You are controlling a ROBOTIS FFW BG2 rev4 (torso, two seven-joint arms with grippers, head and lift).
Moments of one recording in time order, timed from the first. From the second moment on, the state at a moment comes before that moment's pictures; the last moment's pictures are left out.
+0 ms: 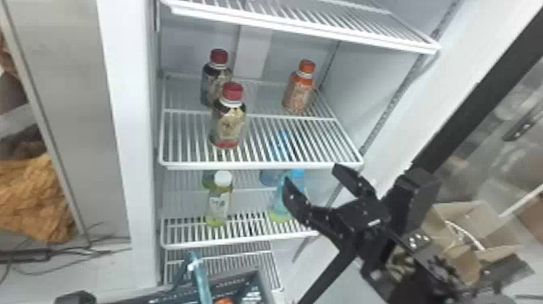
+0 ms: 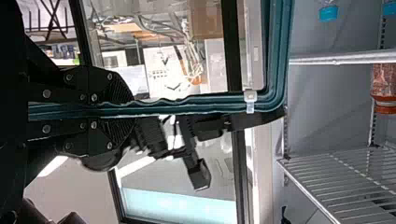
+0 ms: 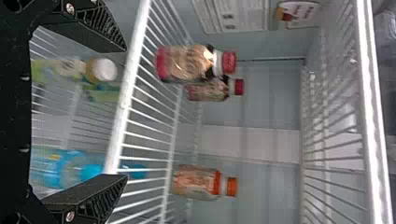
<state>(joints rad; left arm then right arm) 0.43 0.27 -0.18 -1.97 1.37 1.08 -0.59 0.55 -0.12 -0.17 -2.45 -0.10 0.49 0.31</state>
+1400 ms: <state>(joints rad) 0.43 0.27 -0.19 -1.97 1.38 1.07 -0.59 -0.14 -0.13 -0.09 -1.53 -0.06 -0.01 0.12</state>
